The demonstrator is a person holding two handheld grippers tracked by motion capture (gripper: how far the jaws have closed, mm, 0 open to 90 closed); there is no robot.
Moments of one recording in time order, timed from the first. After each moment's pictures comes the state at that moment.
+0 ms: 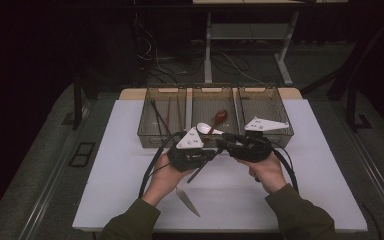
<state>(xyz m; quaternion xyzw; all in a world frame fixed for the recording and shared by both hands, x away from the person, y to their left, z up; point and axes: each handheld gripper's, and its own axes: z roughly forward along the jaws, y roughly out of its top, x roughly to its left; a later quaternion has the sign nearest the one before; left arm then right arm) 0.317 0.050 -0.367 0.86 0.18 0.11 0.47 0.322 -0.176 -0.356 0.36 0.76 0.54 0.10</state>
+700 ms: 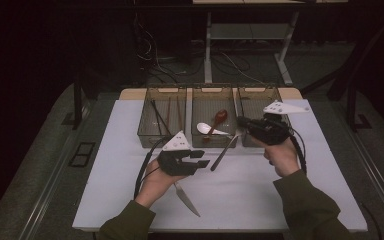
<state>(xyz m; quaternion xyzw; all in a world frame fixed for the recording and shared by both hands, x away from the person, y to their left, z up) 0.313 0.084 -0.386 0.84 0.22 0.07 0.49 0.351 -0.221 -0.331 0.39 0.73 0.53 0.17</state>
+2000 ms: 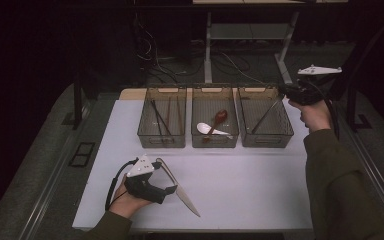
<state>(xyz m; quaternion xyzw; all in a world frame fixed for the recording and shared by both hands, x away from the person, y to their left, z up) 0.277 0.164 -0.435 0.83 0.28 0.11 0.47 0.454 -0.323 -0.314 0.46 0.73 0.44 0.26</state>
